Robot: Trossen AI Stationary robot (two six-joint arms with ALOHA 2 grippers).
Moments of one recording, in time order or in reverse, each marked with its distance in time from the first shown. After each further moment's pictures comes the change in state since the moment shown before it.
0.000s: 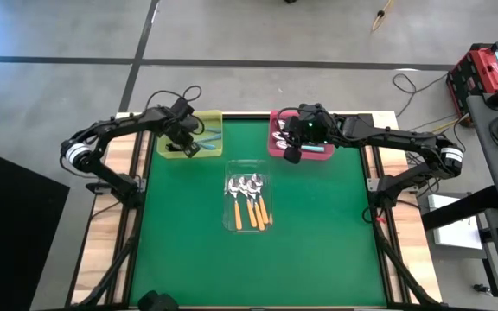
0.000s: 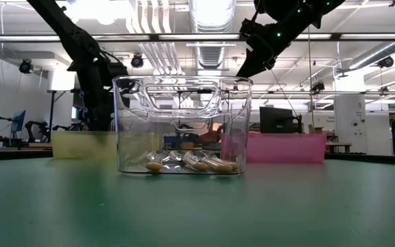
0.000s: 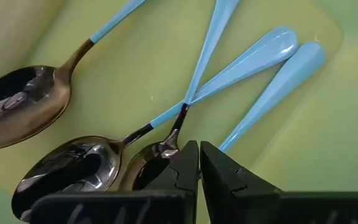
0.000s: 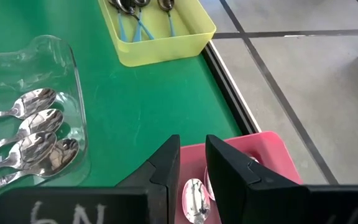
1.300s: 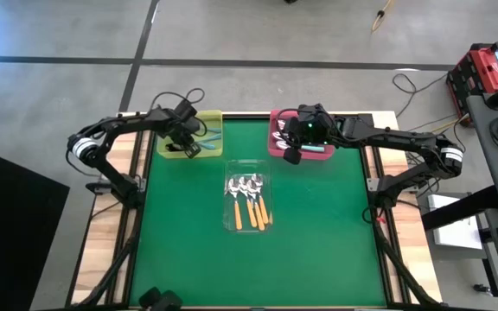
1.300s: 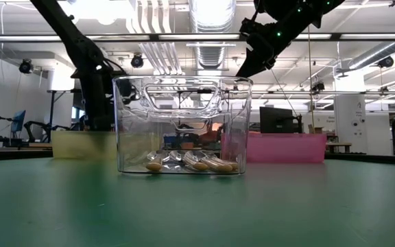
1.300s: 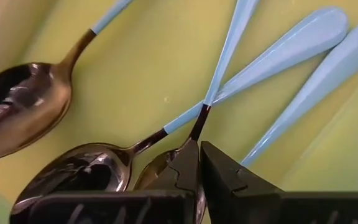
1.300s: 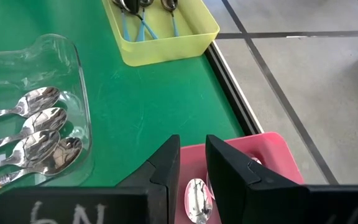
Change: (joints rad) left arm 0.000 0.077 -0.003 0.045 -0.060 0.028; right arm 0.006 0.000 0.000 -0.003 -0.001 -0.003
